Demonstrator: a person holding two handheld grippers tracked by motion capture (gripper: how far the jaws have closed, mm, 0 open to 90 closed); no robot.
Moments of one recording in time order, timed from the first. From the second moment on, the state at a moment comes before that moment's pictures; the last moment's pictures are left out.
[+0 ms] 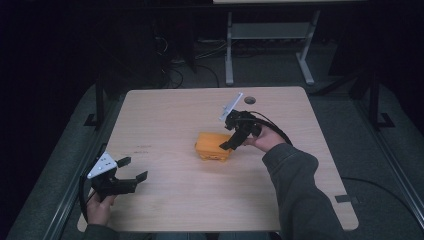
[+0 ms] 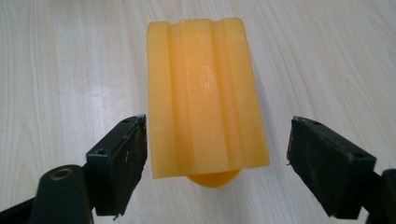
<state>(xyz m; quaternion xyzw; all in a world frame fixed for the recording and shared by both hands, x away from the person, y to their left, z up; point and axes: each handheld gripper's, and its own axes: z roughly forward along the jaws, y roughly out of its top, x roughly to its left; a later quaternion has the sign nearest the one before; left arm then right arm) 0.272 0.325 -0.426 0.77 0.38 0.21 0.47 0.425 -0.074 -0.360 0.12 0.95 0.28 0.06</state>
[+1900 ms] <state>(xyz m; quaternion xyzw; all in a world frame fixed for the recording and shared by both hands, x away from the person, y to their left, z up) 0.272 0.323 -0.426 0.77 0.38 0.20 0.47 0.395 -0.134 -0.371 0.18 0.94 0.29 0.06</state>
